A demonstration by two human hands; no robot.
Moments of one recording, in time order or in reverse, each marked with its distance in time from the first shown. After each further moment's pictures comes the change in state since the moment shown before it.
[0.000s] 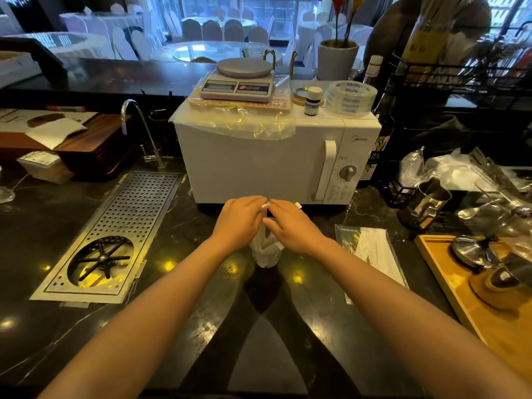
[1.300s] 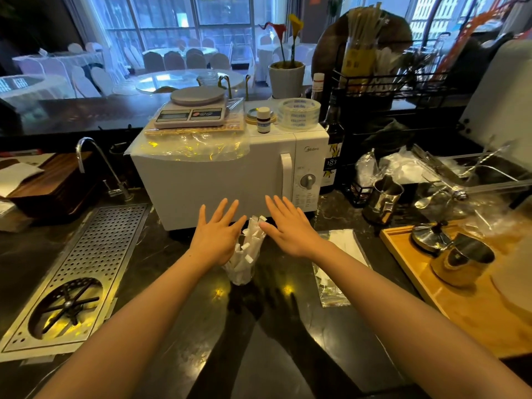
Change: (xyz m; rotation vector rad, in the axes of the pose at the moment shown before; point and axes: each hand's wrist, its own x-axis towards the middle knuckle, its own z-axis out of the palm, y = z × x) left_hand 0.016 0.017 0.003 0.610 -0.353 0.040; right_hand -0.033 0.033 -0.035 -0.029 0.013 0.202
